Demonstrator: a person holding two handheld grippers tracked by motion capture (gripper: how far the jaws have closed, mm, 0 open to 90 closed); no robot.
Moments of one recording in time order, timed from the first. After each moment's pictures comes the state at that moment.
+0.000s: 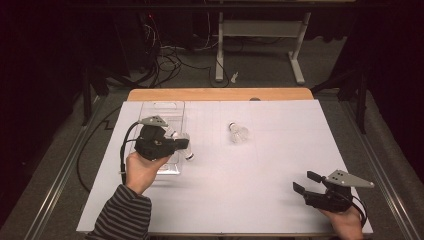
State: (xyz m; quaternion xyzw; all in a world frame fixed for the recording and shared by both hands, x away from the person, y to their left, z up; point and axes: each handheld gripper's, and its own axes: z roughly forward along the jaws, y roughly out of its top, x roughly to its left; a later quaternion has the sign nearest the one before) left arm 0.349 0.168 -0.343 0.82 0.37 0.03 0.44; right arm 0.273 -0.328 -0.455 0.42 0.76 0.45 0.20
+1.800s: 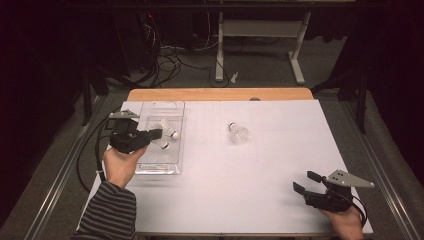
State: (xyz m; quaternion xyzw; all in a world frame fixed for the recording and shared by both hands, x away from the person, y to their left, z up) left arm 0.360 0.222 -0.341 0.78 0.45 0.09 0.42; right arm 0.273 -0.329 -0.455 0.42 0.76 0.45 0.20
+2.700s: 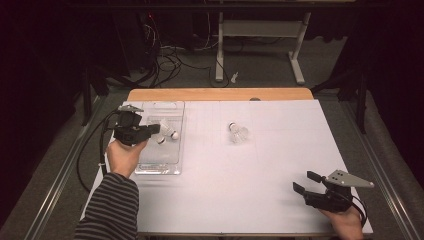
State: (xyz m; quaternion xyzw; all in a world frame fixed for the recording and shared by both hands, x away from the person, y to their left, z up) left arm 0.391 0.223 -0.353 0.78 0.49 0.11 0.38; right arm 0.273 -0.328 -0.455 0.42 0.76 0.45 0.20
